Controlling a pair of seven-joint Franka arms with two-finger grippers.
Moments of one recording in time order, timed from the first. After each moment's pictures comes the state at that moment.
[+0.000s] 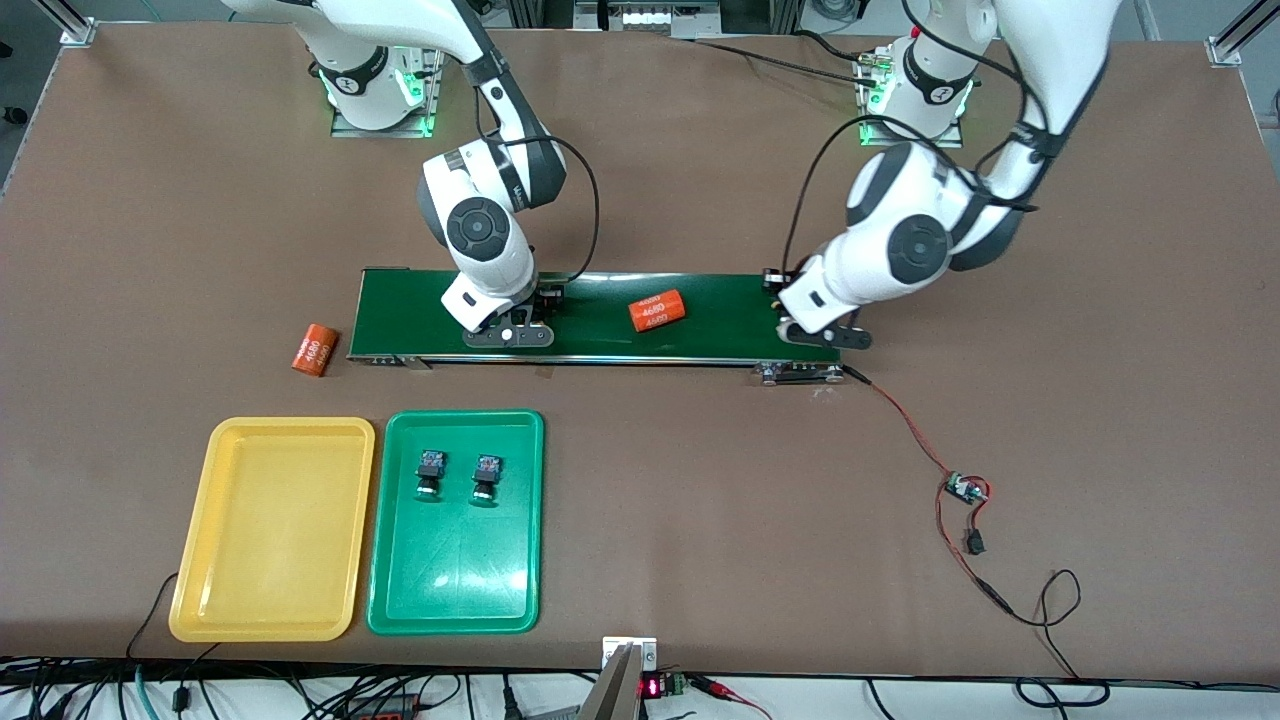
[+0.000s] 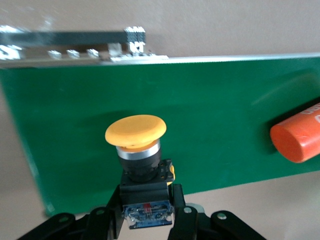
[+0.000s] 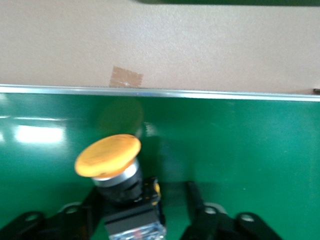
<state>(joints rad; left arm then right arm) 0.10 0.36 -0.60 -2.09 -0.16 2.23 -0.35 0.92 0.47 -0.33 -1.97 0.23 2.29 0.43</state>
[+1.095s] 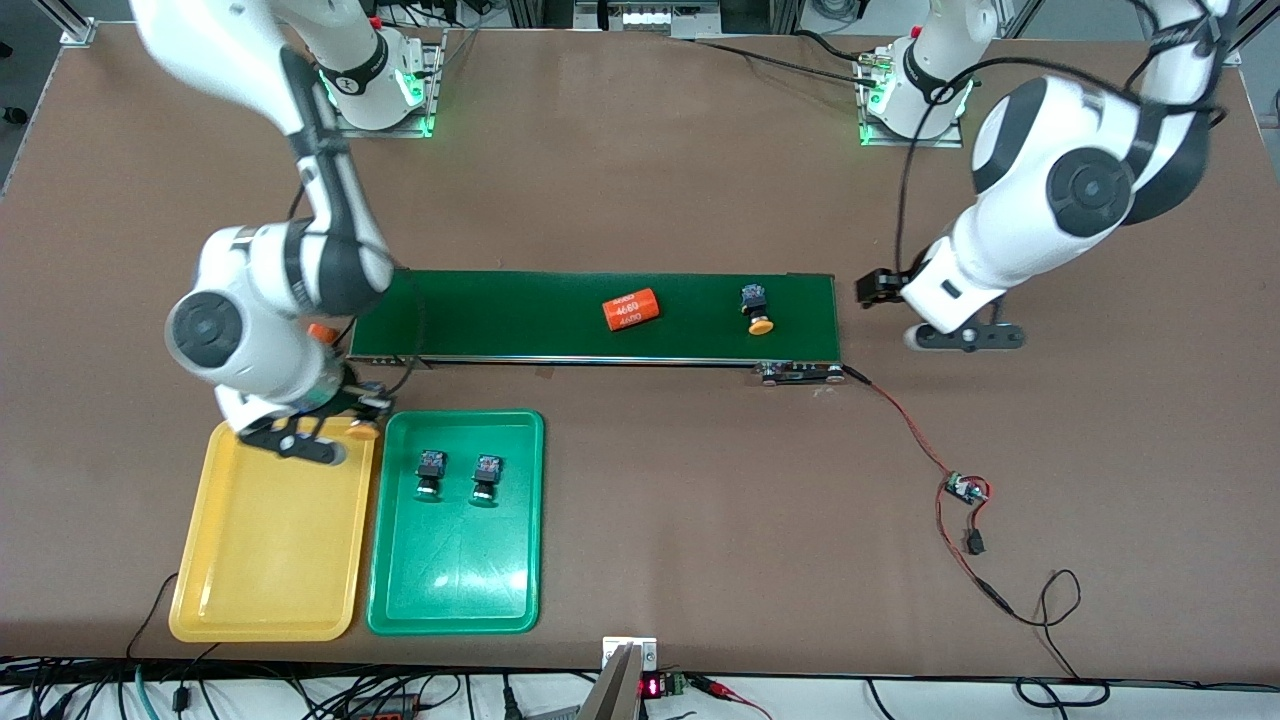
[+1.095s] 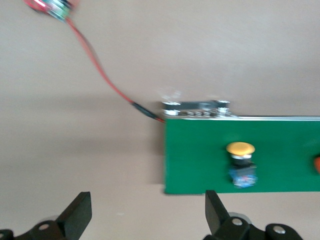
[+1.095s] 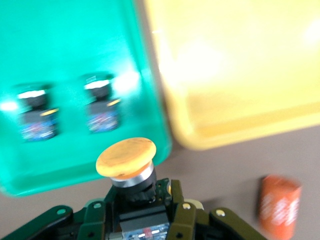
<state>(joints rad) 0.08 0.11 -0.36 -1.89 -0.02 1.88 -0.29 0.48 0.57 -0.38 -1.63 0.21 2.12 0.24</state>
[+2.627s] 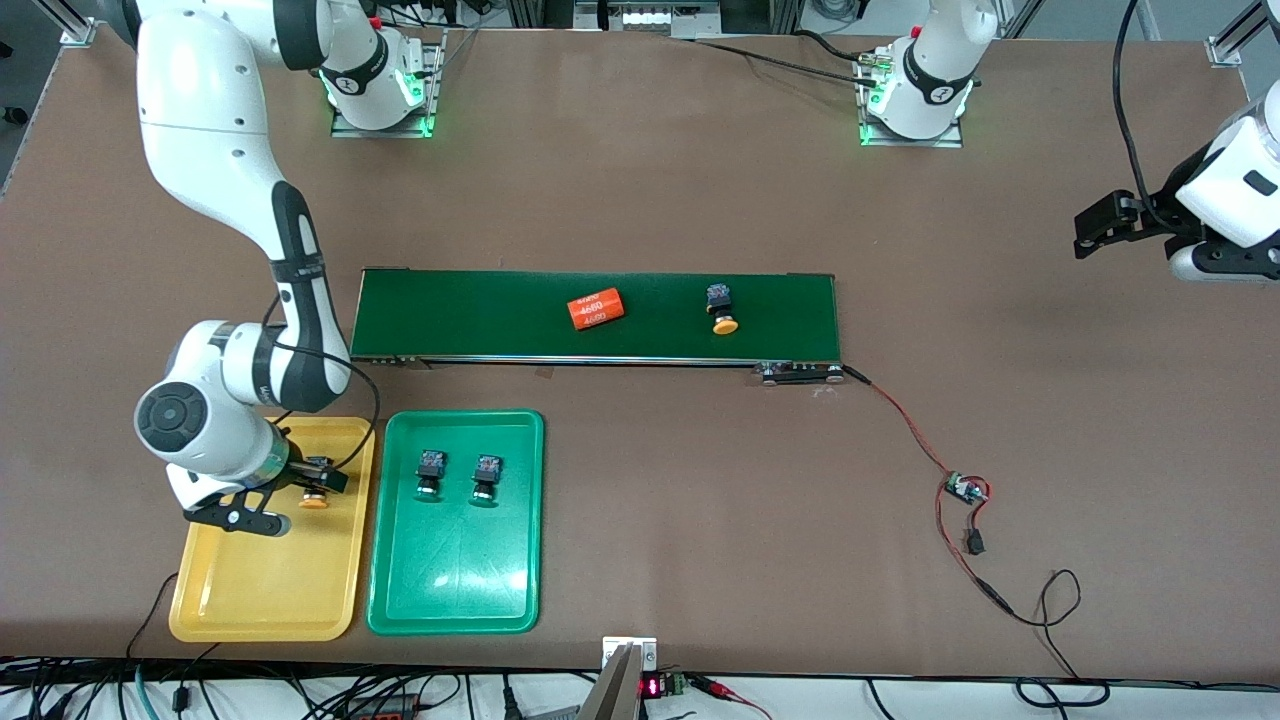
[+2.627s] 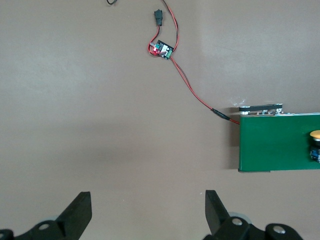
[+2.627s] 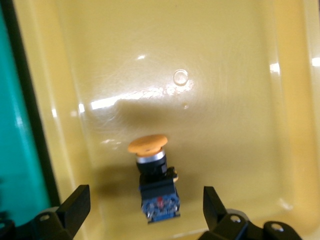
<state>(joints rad) -0.01 0.00 -0.01 -1.63 0.04 1.57 0.02 0.34 0.82 -0.37 -1.38 0.21 2.21 0.13</state>
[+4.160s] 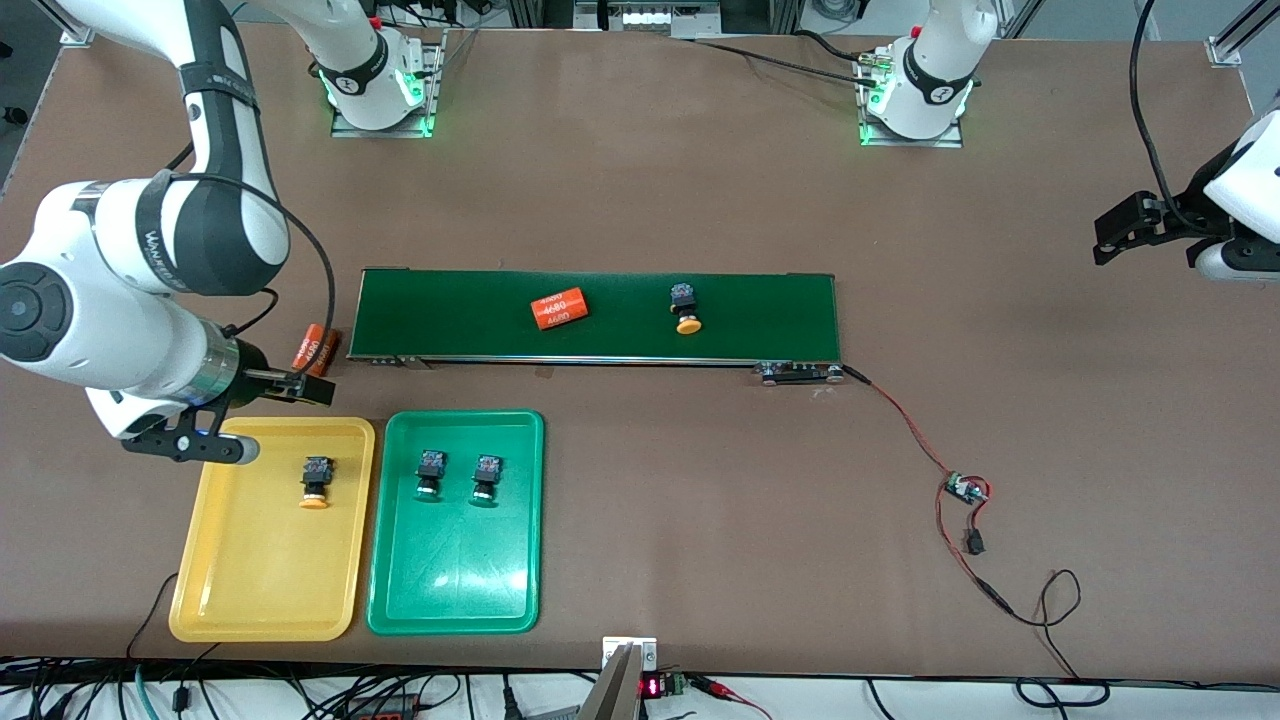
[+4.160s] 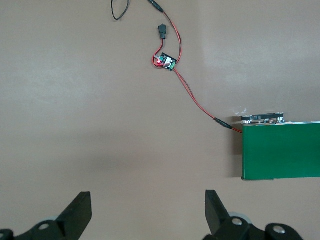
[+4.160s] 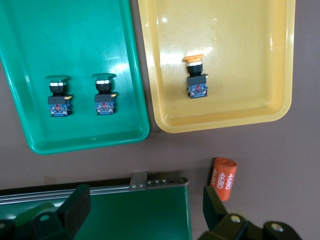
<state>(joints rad) 0.00 0.00 -0.01 -1.61 0.04 1.60 0.03 0.43 0.49 -0.36 -1.39 0.17 1.76 0.19</state>
